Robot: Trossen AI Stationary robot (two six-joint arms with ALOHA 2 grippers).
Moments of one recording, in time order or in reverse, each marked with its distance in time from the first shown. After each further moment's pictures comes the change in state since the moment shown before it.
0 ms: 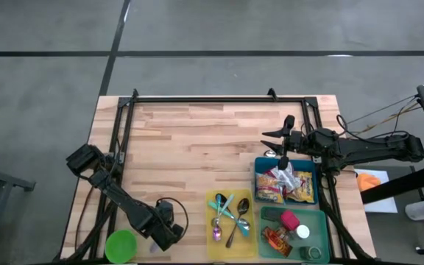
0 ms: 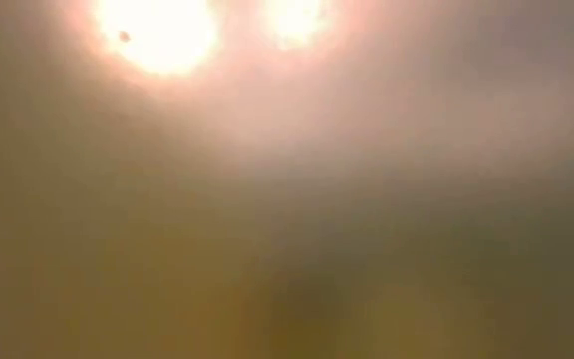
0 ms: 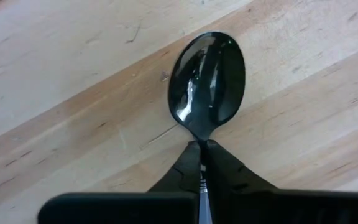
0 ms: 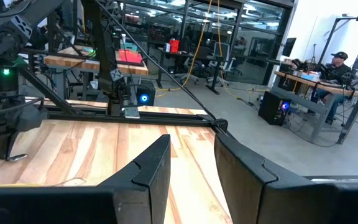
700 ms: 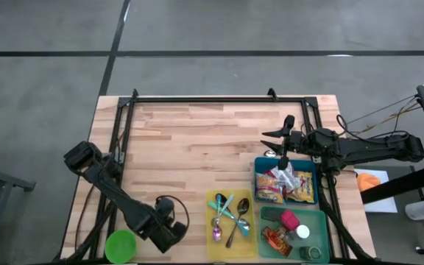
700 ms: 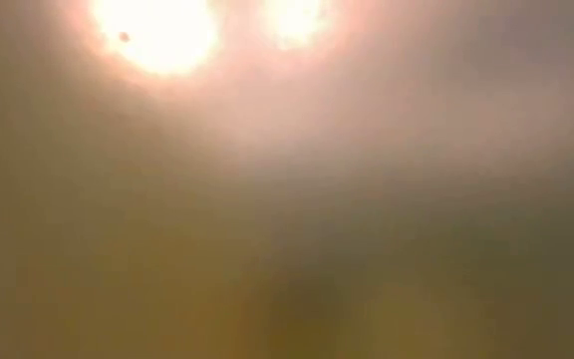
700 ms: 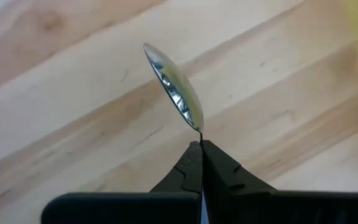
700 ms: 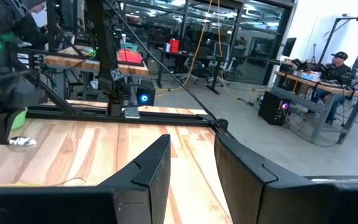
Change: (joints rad) left arm 0.002 -0.054 0.146 -0.196 -0.122 0.006; right arm 0.000 0.000 0.000 0.000 0.000 0.000
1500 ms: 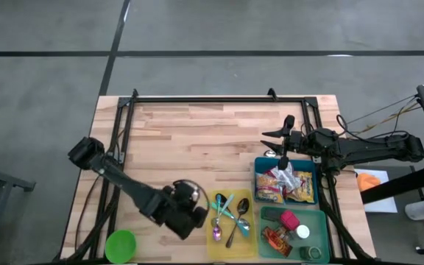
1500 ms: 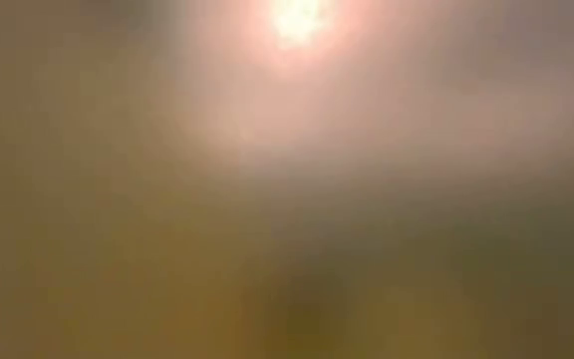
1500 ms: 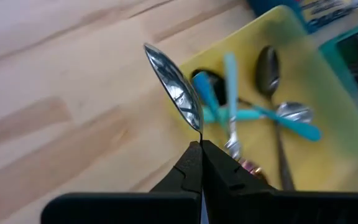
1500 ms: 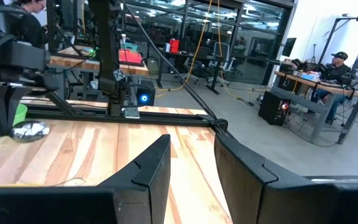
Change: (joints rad) left arm 0.157 -0.005 0.209 -0.014 -0.351 0.268; right arm 0.000 0.000 0.000 0.000 0.000 0.000
